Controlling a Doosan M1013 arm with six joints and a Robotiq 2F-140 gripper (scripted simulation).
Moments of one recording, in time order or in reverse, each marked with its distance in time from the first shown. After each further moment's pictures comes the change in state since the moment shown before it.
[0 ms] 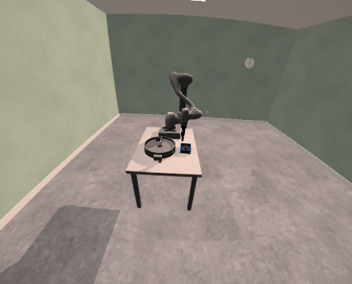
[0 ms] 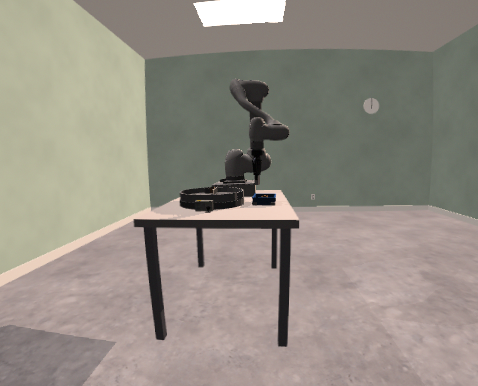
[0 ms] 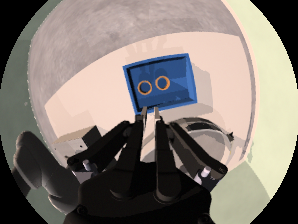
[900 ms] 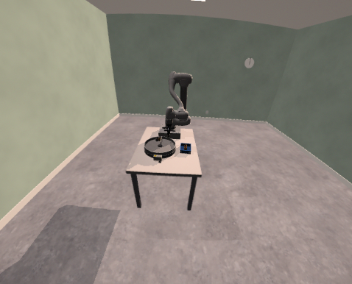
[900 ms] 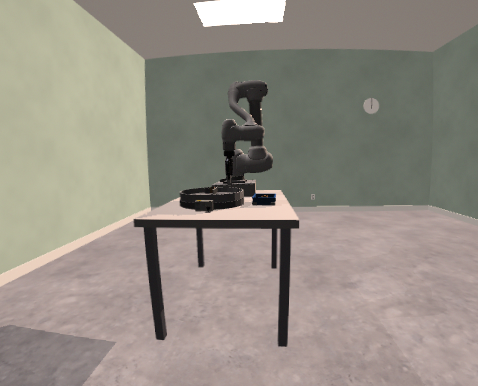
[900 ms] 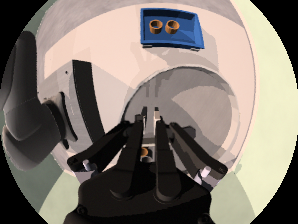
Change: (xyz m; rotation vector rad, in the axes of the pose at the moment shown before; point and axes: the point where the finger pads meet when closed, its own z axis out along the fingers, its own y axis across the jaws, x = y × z) arm -0.197 0.026 0.001 -0.002 -0.011 -0.205
